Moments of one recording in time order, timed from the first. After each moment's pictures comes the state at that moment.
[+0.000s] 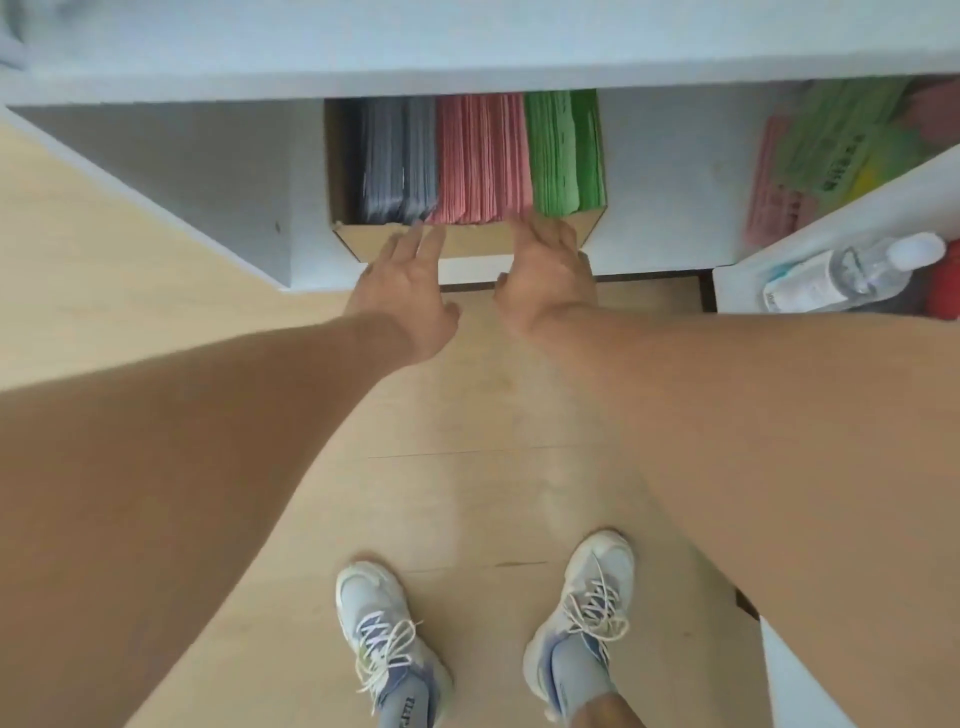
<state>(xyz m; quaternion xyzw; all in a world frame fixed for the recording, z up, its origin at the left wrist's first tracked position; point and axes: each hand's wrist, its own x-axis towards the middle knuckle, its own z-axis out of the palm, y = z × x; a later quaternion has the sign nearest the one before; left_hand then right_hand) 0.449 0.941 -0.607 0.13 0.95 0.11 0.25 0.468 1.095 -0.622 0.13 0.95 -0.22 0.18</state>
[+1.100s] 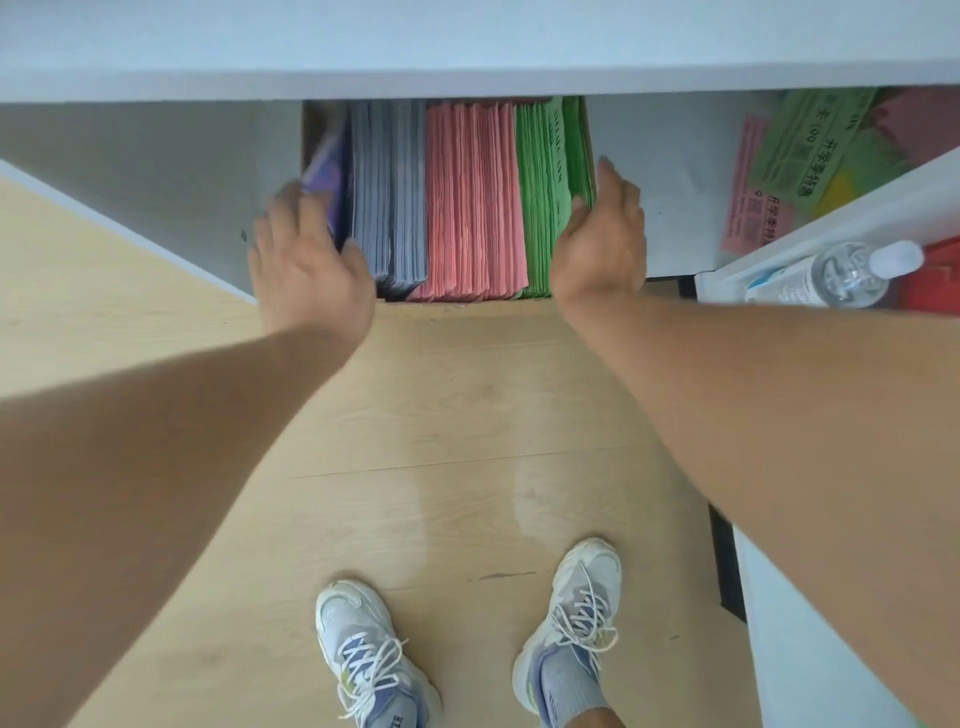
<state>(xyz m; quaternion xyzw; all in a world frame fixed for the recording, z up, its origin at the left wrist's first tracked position) 0.426 0.907 -0.630 0.02 0.97 0.22 -0.05 0.448 1.142 -0.635 0.28 0.92 -0.26 -0.07</state>
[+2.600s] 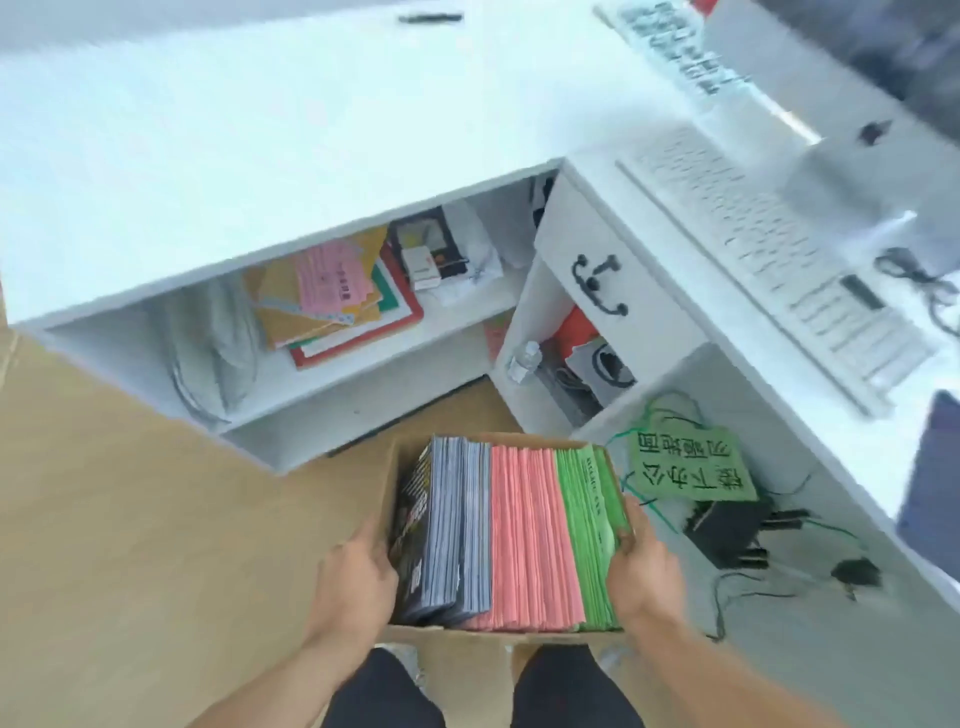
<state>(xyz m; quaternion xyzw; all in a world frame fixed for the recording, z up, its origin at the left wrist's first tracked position) 0.681 0.852 -0.232 0.12 0.91 0.28 0.27 0.869 1.080 -0.233 0.62 0.73 -0.29 0.08</state>
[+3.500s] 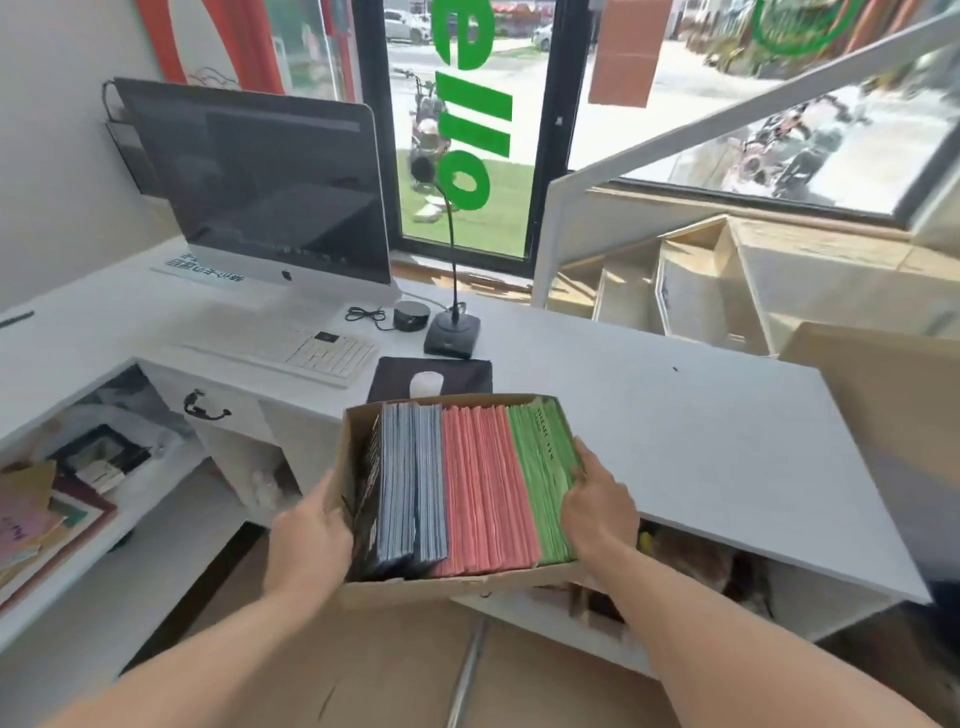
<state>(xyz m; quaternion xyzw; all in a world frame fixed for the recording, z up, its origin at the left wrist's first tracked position) 1.031 0.957 0.032 0.46 0.80 0.34 0.17 1.309 1.054 0.024 0.75 0.58 -0.23 -0.23</state>
